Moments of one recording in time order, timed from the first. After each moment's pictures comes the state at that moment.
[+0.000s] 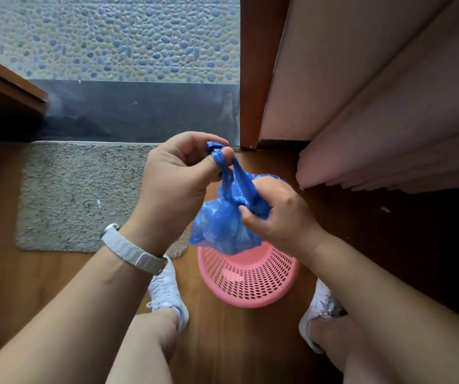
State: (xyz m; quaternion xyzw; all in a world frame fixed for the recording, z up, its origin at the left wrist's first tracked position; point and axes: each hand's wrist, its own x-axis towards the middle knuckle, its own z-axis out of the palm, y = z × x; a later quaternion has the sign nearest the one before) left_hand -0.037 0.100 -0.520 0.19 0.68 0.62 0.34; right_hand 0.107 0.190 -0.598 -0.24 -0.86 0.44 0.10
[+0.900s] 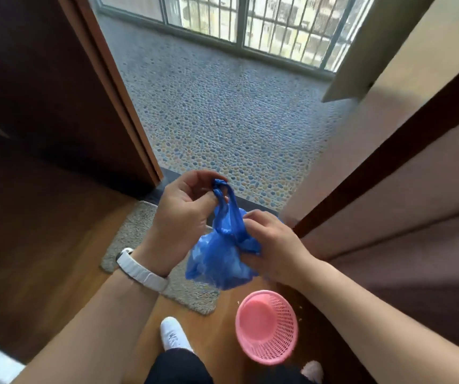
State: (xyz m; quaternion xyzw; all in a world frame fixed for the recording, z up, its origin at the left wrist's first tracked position) left_hand -0.165 -0.070 -0.099 0.15 0.65 0.72 0.19; right_hand -0.061 0.080 -0.155 0.03 -0.95 0.30 0.09
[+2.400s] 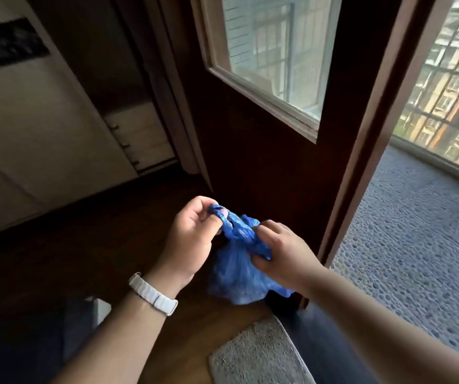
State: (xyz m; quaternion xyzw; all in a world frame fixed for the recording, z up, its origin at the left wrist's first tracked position) left_hand -0.617 -0.322 0.023 -0.02 0.71 0.69 -0.14; right_hand -0.661 -0.143 -0.040 0.34 -0.88 0.32 0.10
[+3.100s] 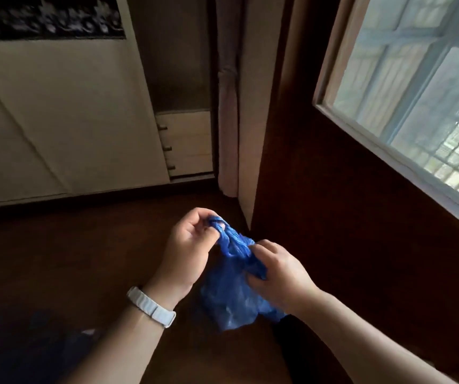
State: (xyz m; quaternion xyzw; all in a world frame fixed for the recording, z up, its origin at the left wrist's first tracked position) left_hand -0.779 -0.647 0.006 -0.09 0.65 0.71 -0.26; right_hand -0.852 -0.476 -0.040 0.43 -0.86 0.27 0.03
